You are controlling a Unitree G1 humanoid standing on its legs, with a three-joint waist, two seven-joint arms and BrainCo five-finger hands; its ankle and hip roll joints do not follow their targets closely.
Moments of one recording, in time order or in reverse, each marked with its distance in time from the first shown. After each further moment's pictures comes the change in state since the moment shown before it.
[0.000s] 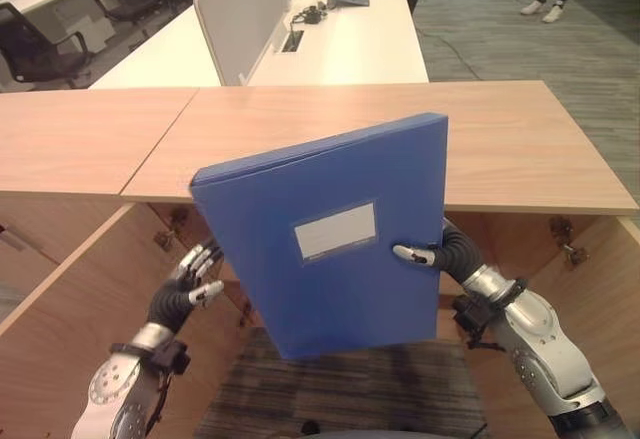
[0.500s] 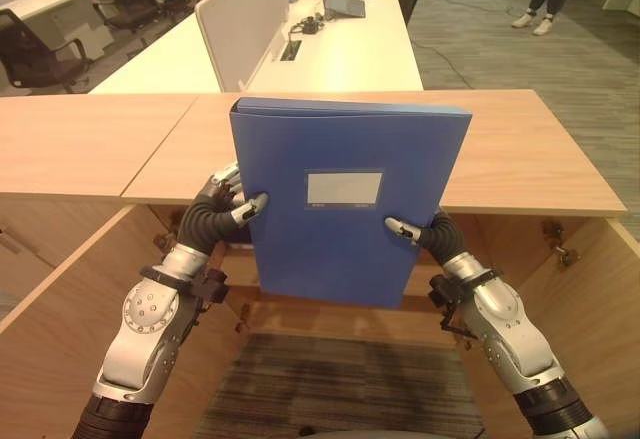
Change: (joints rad) left arm -0.372 0.022 -0.131 -0.273 0.209 -0.062 0.242; right arm -0.111 0.127 0.056 0.180 -0.086 -0.035 -0.229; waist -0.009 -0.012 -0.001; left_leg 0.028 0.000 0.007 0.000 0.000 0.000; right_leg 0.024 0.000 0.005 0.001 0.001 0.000
